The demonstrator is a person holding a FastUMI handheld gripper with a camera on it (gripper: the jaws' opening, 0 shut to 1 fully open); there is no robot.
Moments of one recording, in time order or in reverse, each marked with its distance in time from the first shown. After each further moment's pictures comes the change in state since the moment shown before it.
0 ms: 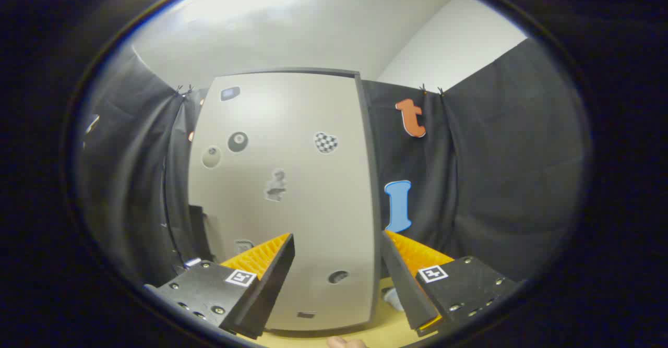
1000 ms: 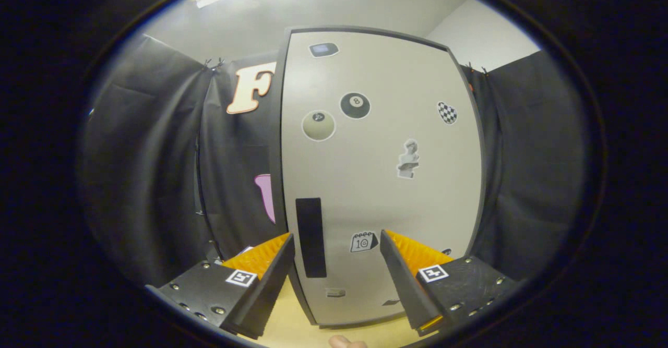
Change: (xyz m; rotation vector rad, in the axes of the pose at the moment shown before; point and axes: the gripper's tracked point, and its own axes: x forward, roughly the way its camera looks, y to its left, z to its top) arm 0.033 0.175 -0.046 -0.028 0.184 0.137
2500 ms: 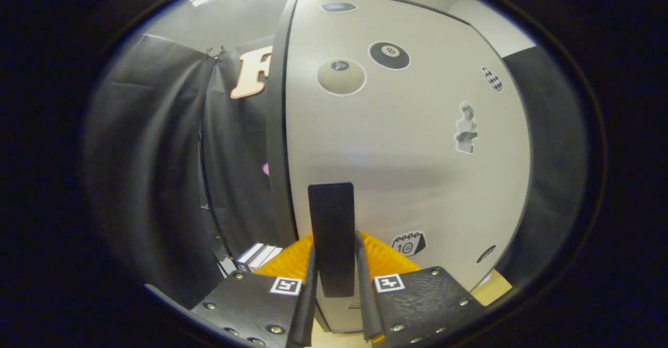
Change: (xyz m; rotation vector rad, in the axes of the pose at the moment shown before) arm 0.072 0.033 -0.031 -0.012 0.052 0.036
